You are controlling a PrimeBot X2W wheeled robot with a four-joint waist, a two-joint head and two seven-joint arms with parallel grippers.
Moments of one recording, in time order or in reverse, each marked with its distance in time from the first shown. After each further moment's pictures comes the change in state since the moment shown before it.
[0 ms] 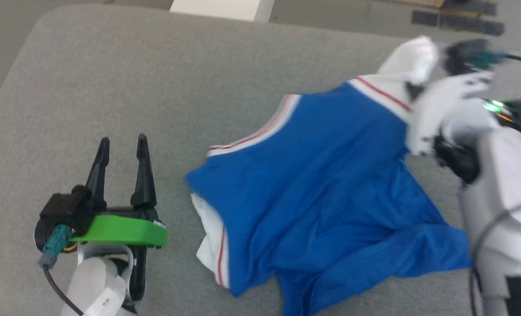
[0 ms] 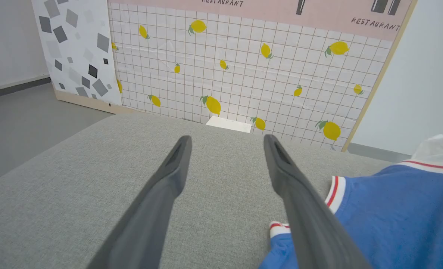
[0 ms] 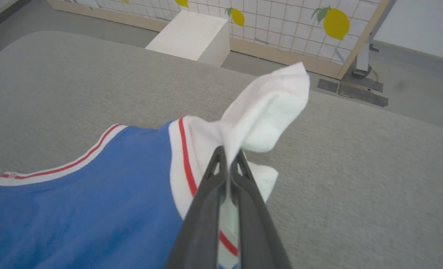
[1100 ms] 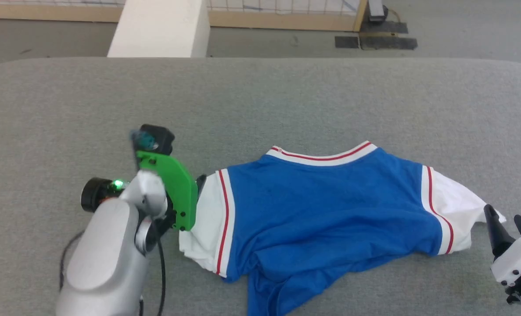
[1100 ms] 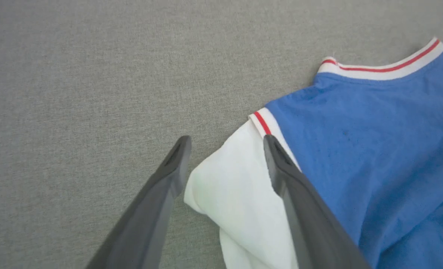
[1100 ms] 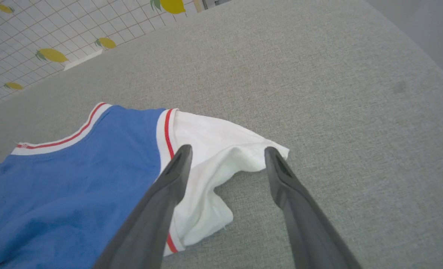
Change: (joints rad) left arm -0.273 0.092 -0.213 0.250 -0.067 -0.035 0.893; right arm 0.651 0.032 -0.376 -0.442 0.203 0.000 -0.059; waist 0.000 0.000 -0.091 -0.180
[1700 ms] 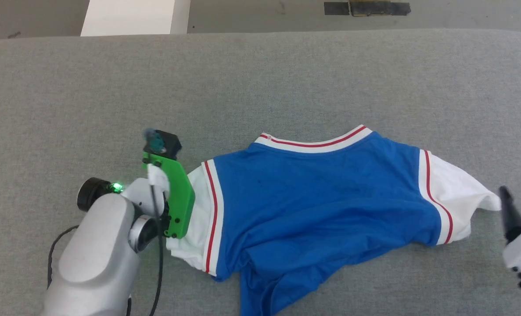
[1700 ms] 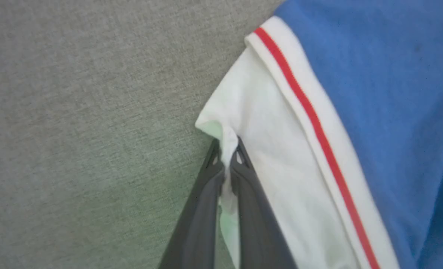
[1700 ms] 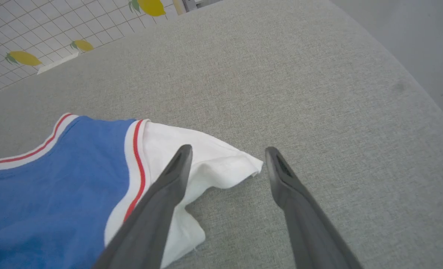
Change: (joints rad) left arm -0.056 0.086 -0.126 0.061 -0.055 -0.027 0.180; right arm -0.039 0.000 -0.021 -0.037 -0.033 0.000 -0.014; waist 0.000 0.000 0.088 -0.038
